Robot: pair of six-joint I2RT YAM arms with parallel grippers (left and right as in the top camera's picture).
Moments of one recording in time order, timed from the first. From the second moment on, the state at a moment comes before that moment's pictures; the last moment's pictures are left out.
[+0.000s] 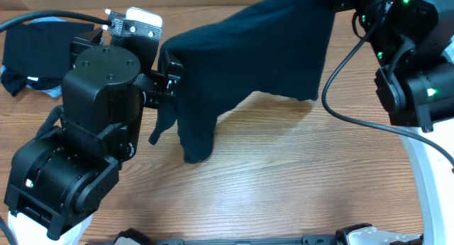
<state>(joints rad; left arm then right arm) -0.52 1.26 1.90 -1.08 -0.52 0.11 0.24 1.45 1.86 -0.41 0.06 -0.01</state>
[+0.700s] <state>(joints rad) -0.52 1.26 1.90 -1.14 -0.18 0.10 0.17 1.45 1.86 -0.46 0.05 -0.01</state>
